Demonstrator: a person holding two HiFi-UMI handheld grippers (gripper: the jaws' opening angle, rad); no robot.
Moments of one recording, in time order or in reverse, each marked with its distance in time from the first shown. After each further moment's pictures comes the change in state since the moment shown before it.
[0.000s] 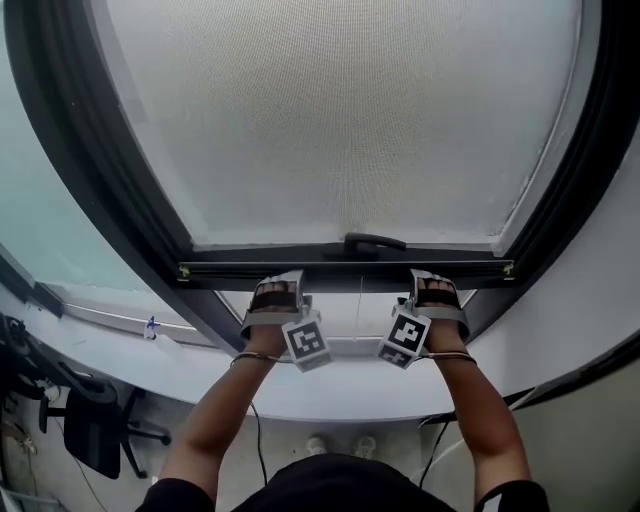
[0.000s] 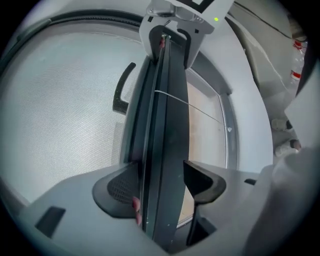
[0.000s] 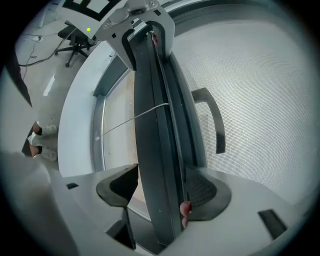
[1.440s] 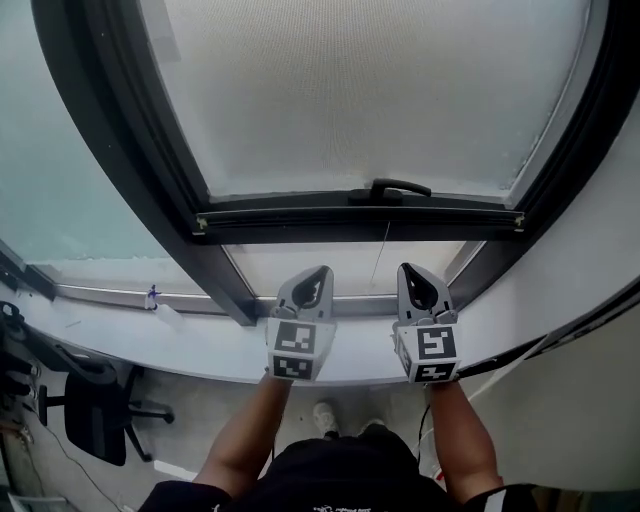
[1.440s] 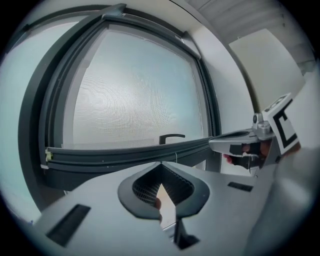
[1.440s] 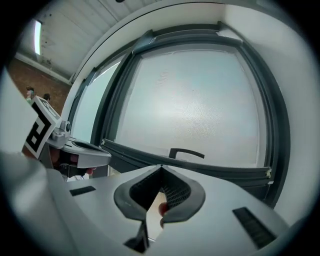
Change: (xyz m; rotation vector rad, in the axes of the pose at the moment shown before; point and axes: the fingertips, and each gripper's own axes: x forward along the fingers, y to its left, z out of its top) left arm -0.132 0.003 -0.022 -1.201 -0.585 -0.120; right arm -0.156 0.000 0.078 1.148 -0.573 -0.113
